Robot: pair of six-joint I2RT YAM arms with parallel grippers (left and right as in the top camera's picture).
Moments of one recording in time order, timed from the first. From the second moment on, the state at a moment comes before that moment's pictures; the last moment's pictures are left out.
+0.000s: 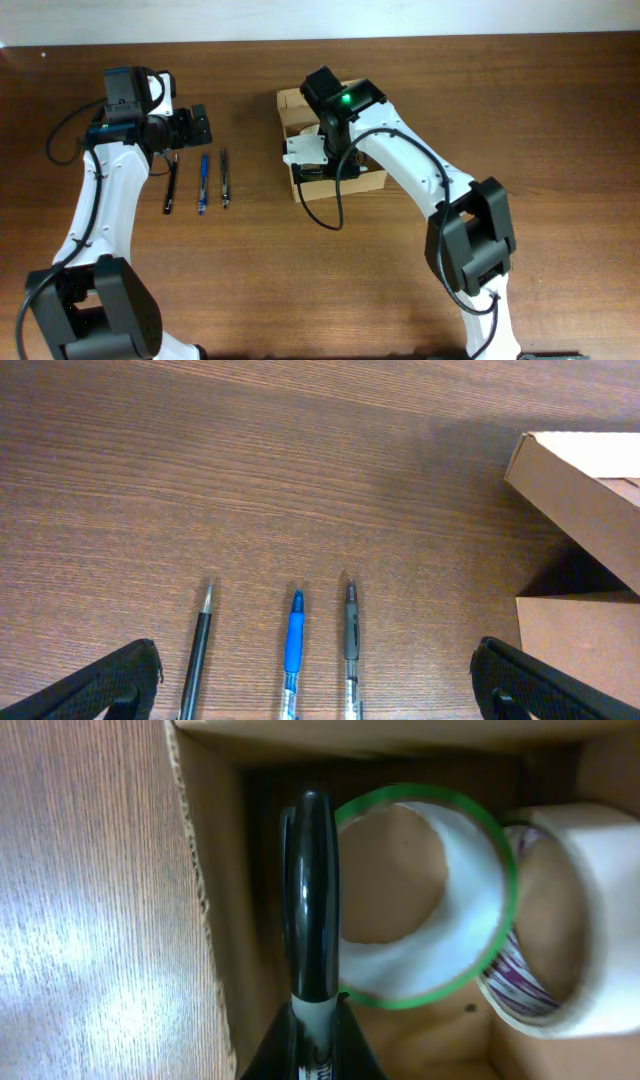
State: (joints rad) left arm 0.13 1.72 1.38 -0.63 0.12 -0.04; right arm 0.56 2.21 1.98 -1.21 -0.10 -1.08
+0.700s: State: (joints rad) left arm 0.13 1.72 1.38 -0.63 0.13 -0.04; right arm 0.55 1.96 1.98 -1.08 -0.11 -0.72
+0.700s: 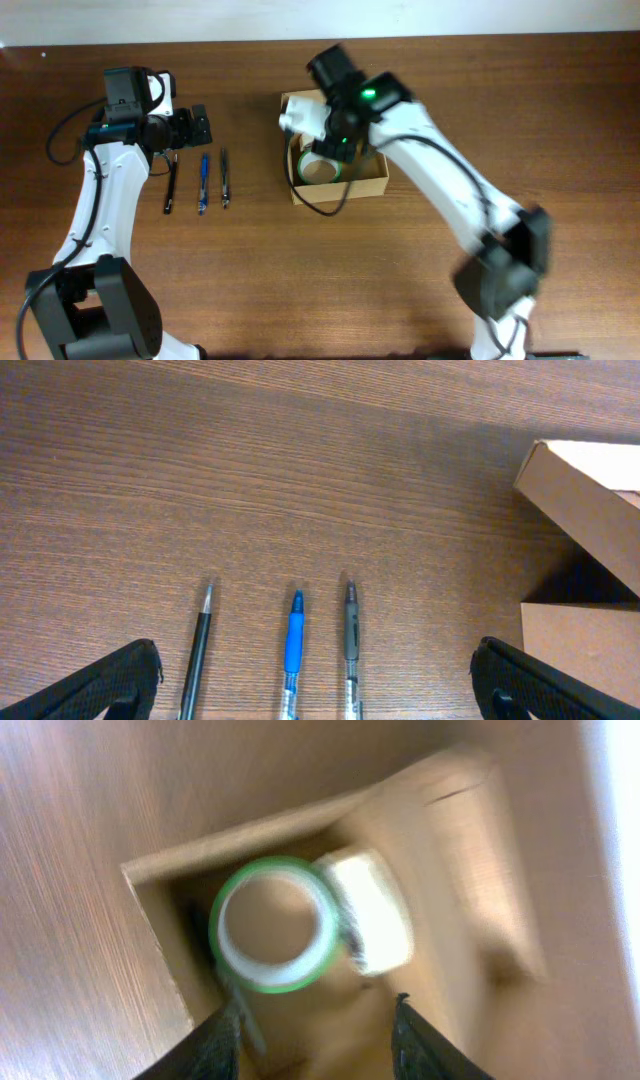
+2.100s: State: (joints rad) left arm 0.18 1.91 1.45 -1.05 -0.12 0.17; right arm -0.26 1.99 1.85 -1.31 -0.12 0.19
